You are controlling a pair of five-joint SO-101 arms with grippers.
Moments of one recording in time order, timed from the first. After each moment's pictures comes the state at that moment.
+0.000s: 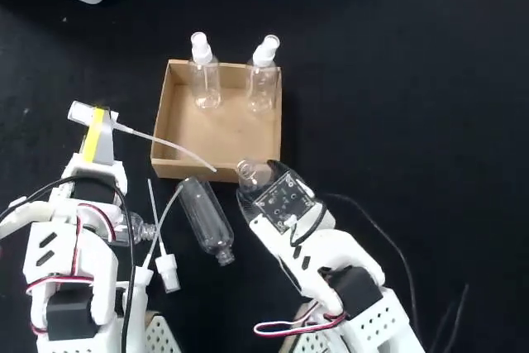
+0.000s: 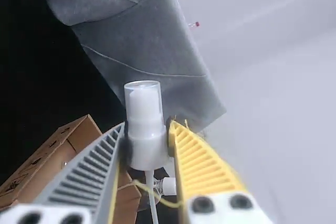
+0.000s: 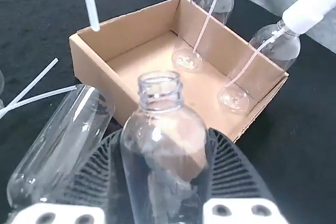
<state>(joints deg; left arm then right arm) -8.8 -104.5 70.6 43.2 58.3 -31.7 -100.3 92.2 45.1 17.3</state>
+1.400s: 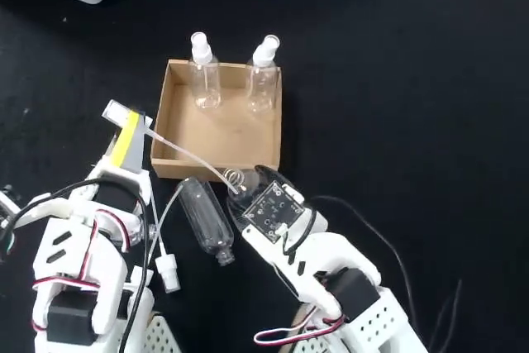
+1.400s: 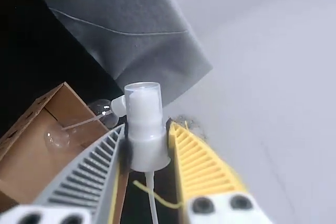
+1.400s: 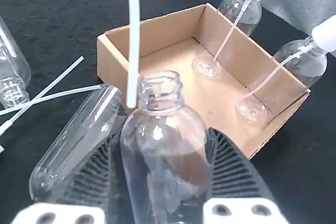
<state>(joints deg) 1.2 -104.5 68.9 45.5 55.3 -36.0 -100.3 92.2 45.1 18.7</state>
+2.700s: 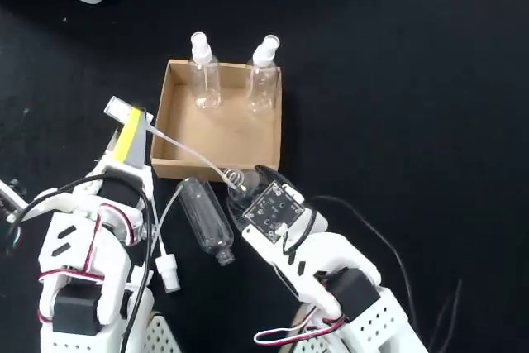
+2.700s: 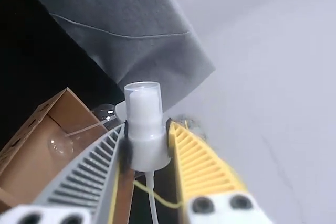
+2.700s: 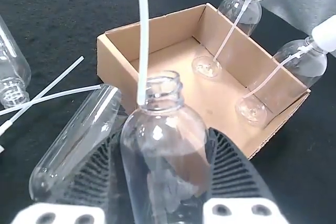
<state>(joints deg) 0.8 -104.2 72.8 40.6 53.6 -36.0 -100.3 92.2 45.1 18.7</state>
